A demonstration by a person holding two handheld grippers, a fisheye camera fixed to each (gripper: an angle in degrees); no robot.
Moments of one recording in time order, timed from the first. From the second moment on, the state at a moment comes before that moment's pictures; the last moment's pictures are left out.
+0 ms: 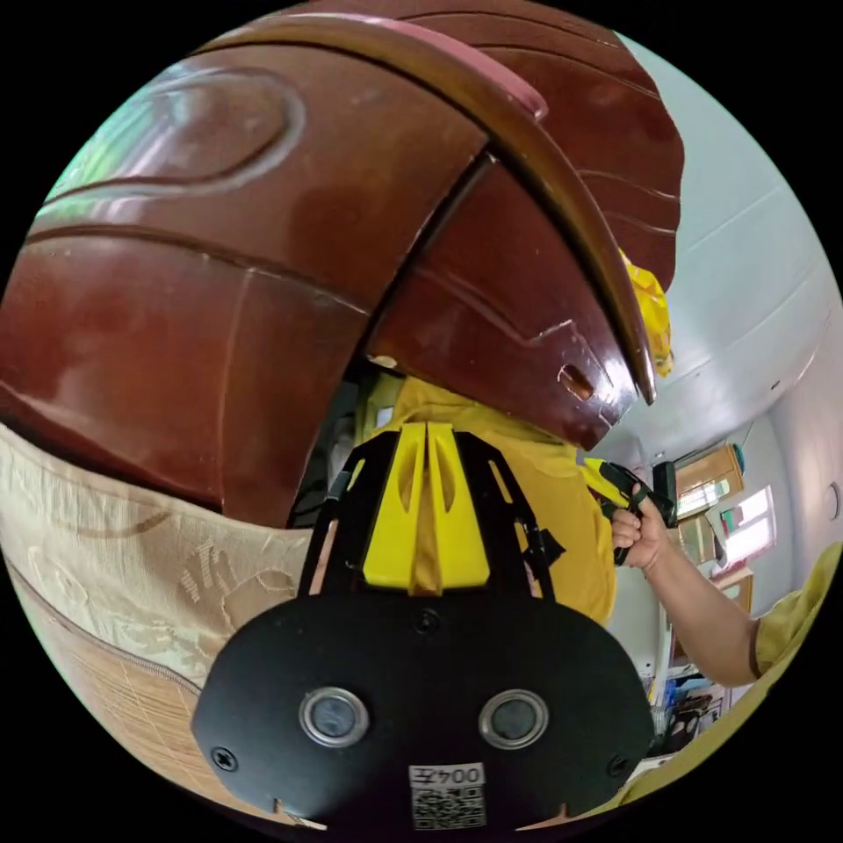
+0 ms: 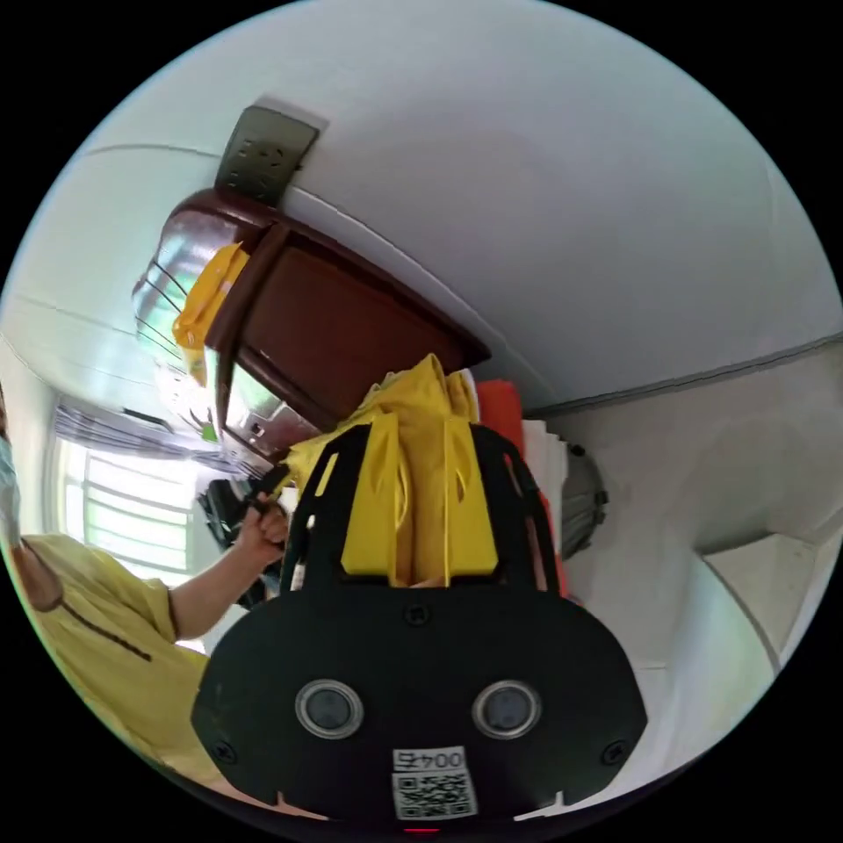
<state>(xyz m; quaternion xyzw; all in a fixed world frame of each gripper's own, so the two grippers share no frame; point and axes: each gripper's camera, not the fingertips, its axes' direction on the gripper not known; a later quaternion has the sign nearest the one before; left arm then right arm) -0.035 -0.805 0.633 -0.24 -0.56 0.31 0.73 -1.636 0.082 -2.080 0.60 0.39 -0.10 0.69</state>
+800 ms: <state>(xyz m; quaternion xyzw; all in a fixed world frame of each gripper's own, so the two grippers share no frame) -0.071 -0.766 0.702 -0.26 -0.66 0.44 0.56 -1.538 0.241 -2.109 0.60 0.28 -0.03 0.75</state>
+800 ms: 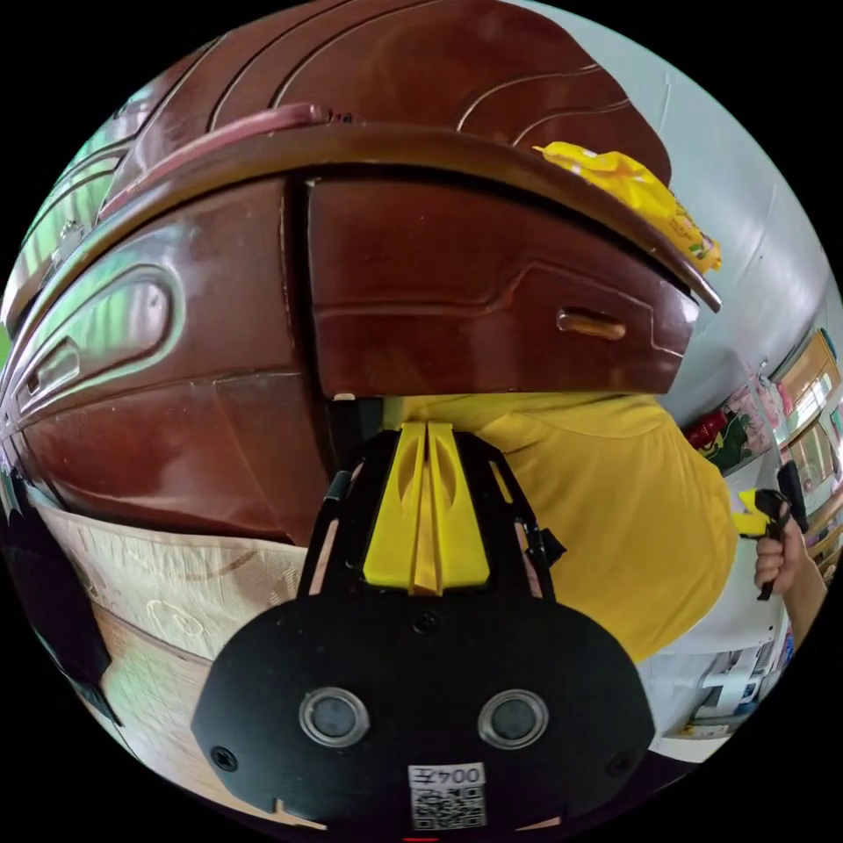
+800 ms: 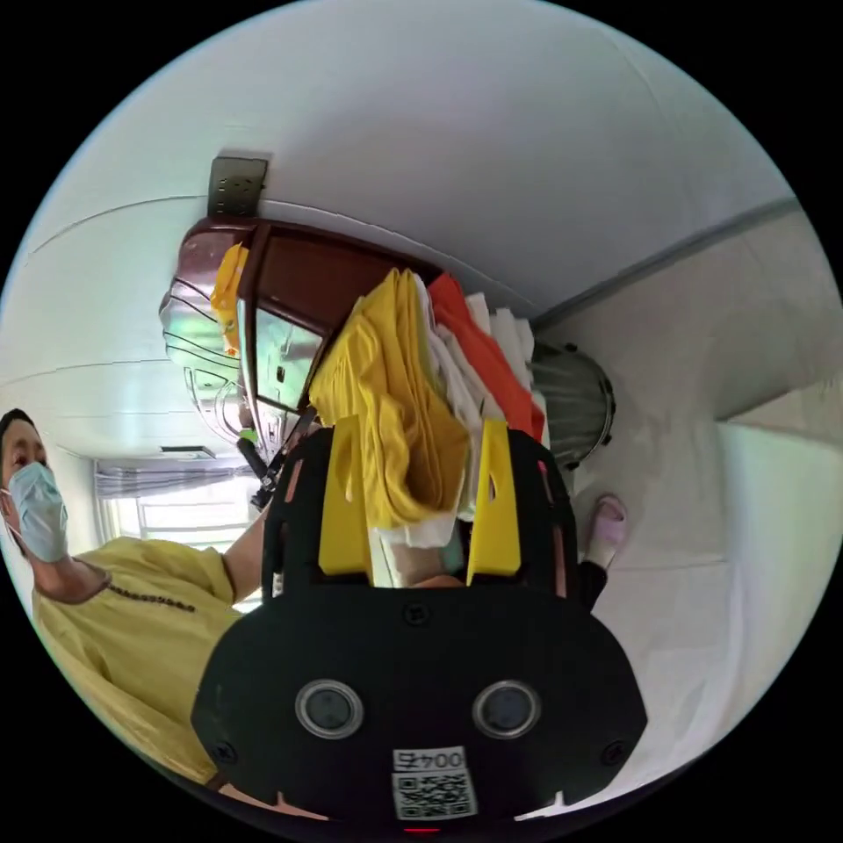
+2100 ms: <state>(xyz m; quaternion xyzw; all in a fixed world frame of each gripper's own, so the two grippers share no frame) -0.044 -0.694 0.596 -0.38 -0.67 0.28 0.57 -1.512 0.244 -2.034 0.68 0.22 0.00 0.70</state>
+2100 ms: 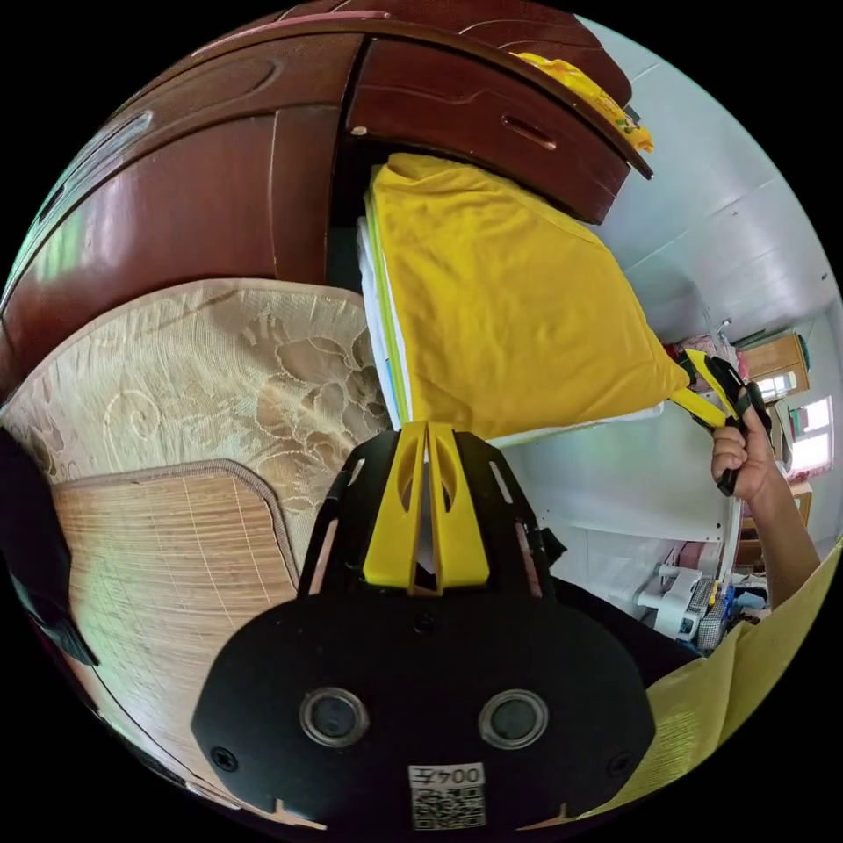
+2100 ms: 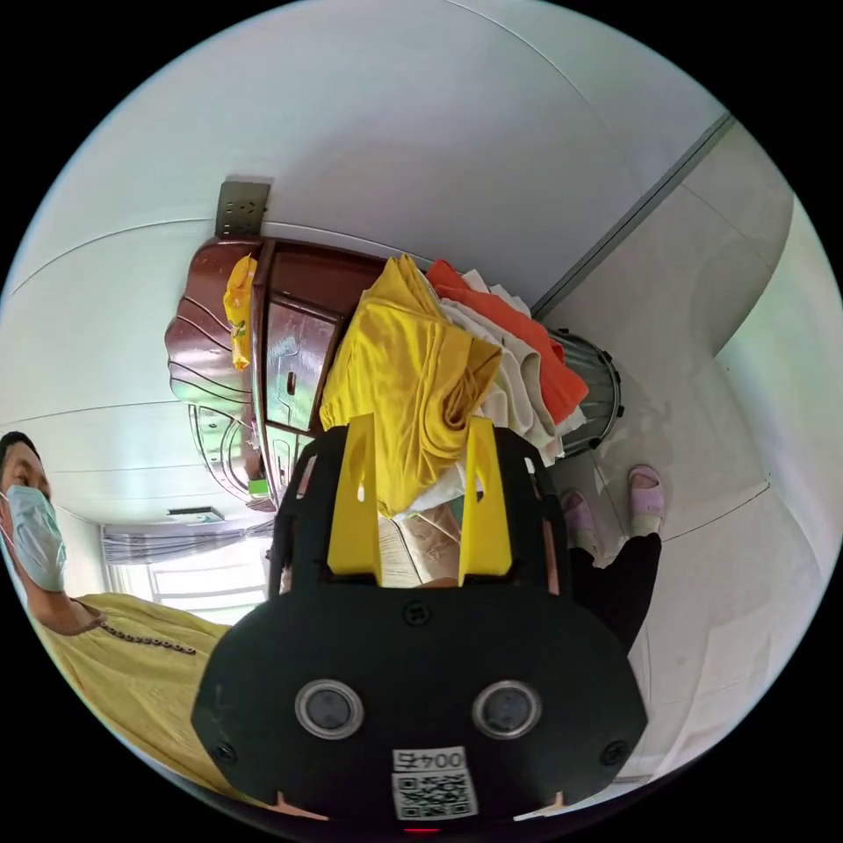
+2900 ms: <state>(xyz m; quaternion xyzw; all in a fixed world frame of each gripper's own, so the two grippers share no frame) -0.064 -0.698 0.609 -0.48 -0.63 0.32 0.53 -1.544 0.183 -1.968 0.64 0.37 0.04 0.67</state>
